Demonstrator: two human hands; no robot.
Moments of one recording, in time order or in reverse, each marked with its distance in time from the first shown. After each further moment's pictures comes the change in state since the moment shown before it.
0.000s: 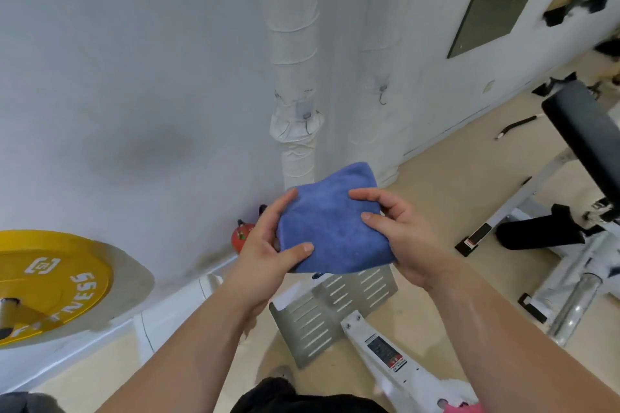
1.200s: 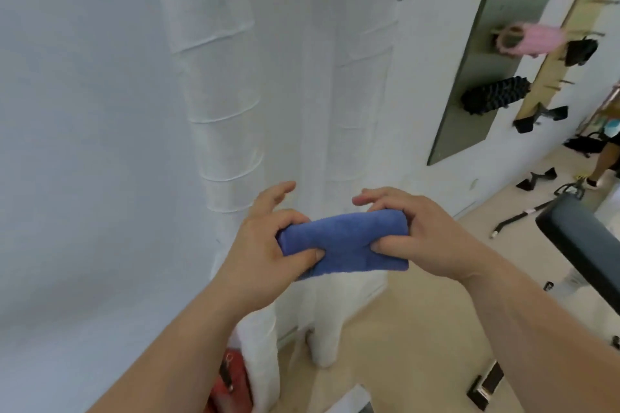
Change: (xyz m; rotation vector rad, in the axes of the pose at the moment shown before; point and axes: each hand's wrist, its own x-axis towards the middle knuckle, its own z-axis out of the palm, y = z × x) left_hand 0.293 0.128 0.087 0.746 0.052 0.514; right_hand 0.237 -0.191 -0.149 -0.879 -0.158 -0.469
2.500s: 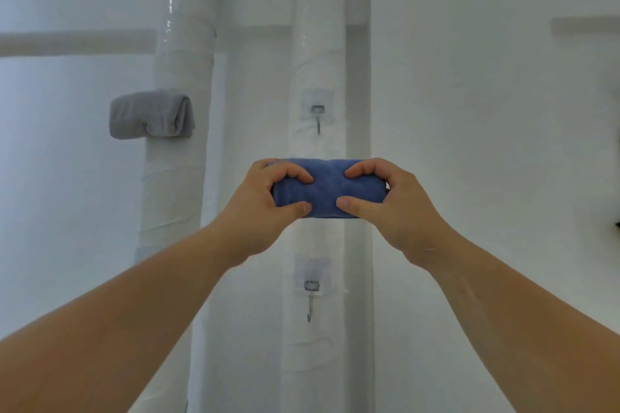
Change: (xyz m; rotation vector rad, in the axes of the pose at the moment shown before) left_hand 0.375 0.355 0.031 0.486 0.767 0.301; right_hand 0.279 -0.051 -0.430 0.540 0.116 -0.871
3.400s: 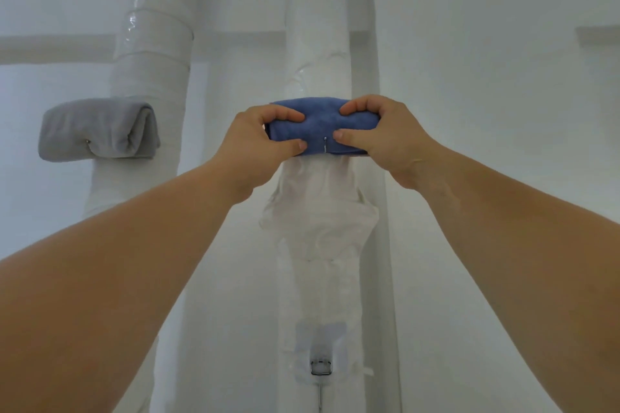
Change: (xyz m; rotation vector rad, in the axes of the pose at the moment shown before) left_hand 0.158 -0.047 -0.004 -0.176 0.134 0.008; right_hand 0.177 0.021 0.007 -0.048 0.068 -0.098
